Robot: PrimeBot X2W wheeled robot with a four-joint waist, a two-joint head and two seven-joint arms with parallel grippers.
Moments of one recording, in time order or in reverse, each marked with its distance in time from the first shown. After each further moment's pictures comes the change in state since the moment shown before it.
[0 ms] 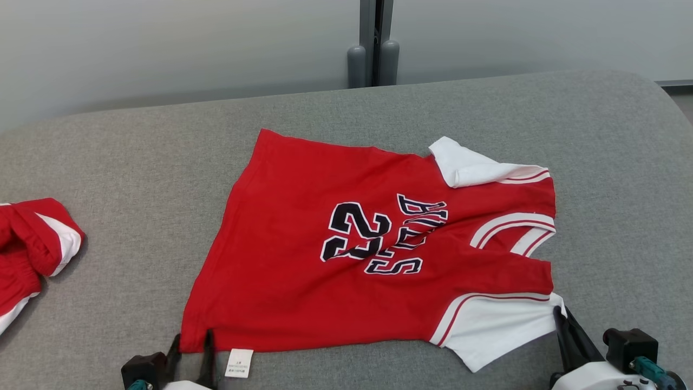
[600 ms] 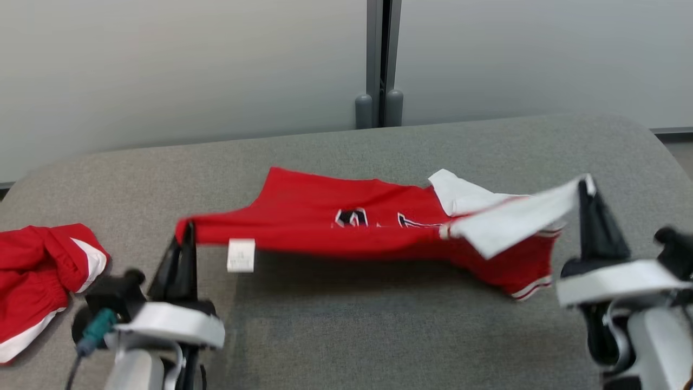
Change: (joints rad) left arm -0.084 -0.002 0.063 -0.308 0.049 -0.099 0.004; right arm -0.174 -0.026 0.024 -0.221 0.245 0.000 0.000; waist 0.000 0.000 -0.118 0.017
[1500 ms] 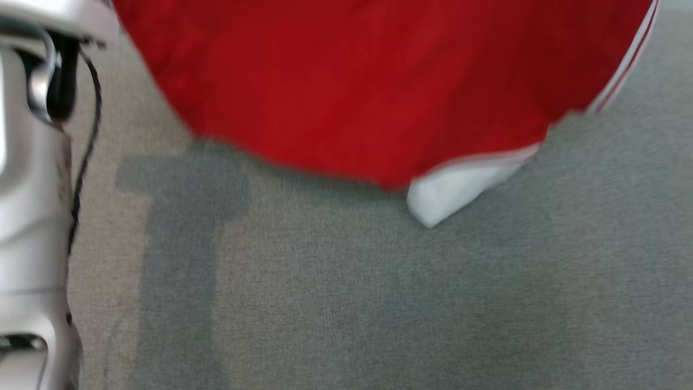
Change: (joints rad) left arm -0.818 0.165 -0.015 0.149 0.017 -0.041 0.137; right arm -0.881 -0.181 0.018 0.133 0.007 0.000 0.059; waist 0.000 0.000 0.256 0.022
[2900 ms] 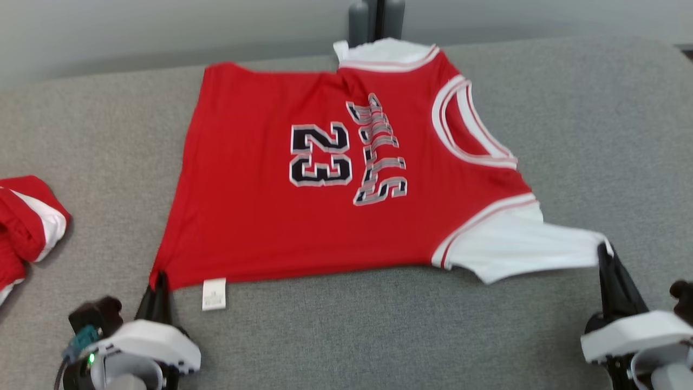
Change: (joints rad) left arm 0.669 -0.171 0.179 0.280 -0.061 0.027 -0.137; right arm 0.950 0.109 -0.045 -0.016 0.096 0.003 -0.054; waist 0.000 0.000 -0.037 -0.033
